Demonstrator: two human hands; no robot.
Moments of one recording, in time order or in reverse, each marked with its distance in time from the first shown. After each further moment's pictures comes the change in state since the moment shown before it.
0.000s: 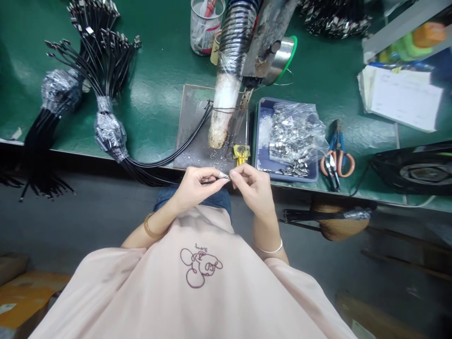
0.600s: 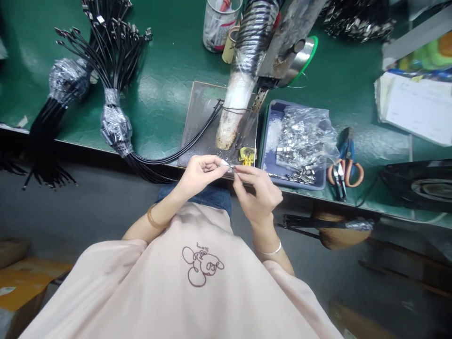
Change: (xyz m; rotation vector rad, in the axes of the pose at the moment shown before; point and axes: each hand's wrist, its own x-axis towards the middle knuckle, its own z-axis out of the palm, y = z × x) left_hand 0.021 0.002 -0.005 -0.248 0.057 -0.143; right_hand -0.003 0.009 0.011 -0.405 0.351 -0.578
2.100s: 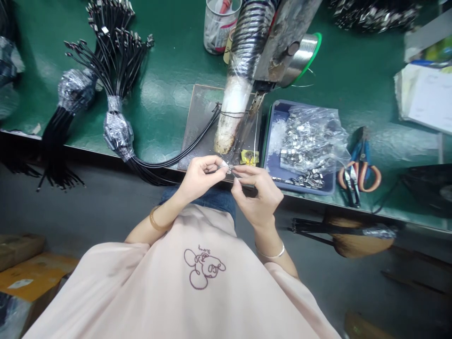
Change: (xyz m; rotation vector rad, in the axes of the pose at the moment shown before) left_hand 0.004 -0.001 0.004 0.196 0.060 0.094; right_hand 0.005 -0.001 0.002 0.160 -0.026 0.127
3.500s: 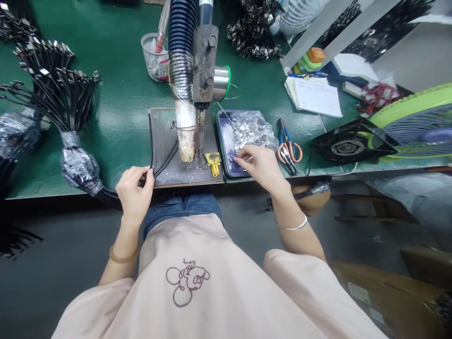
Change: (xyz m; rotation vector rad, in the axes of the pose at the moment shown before) left_hand -0.005 -0.018 -0.085 0.798 0.447 0.405; right_hand 0.038 0.072 -0.067 -0.240 -0.399 0.381
